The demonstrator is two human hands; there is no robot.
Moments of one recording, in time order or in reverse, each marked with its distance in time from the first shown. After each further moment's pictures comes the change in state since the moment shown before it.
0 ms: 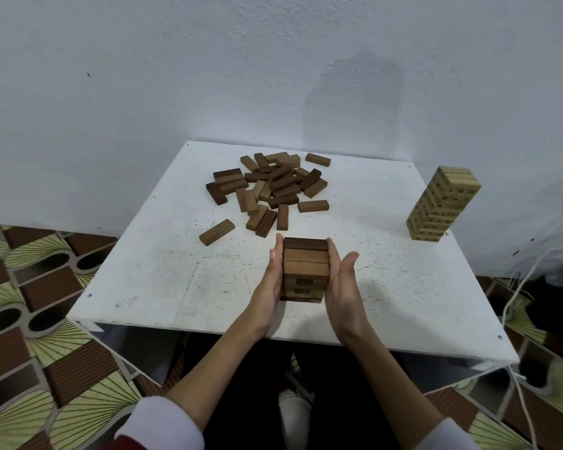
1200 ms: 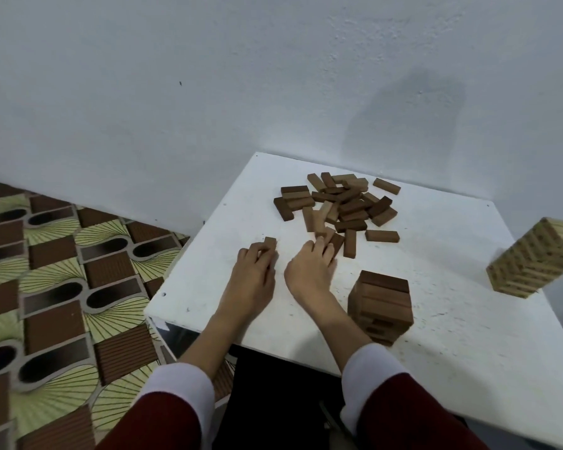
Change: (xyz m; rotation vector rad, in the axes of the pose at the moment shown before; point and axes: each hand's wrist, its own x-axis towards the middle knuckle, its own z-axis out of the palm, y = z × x) left_hand 0.026 -0.010 -0.151 1.194 0.443 0.397; right_hand 0.099 0.014 0.147 -1.357 0.086 0.058
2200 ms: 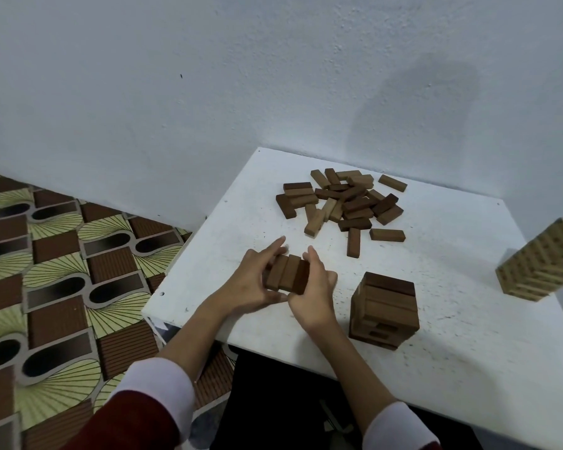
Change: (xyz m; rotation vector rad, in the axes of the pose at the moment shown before) left_hand 0.009 -0.013 -0.013 -0.437 -0.391 -0.061; right_hand -0.029 0.030 0.018 0.628 -0.123 -0.062
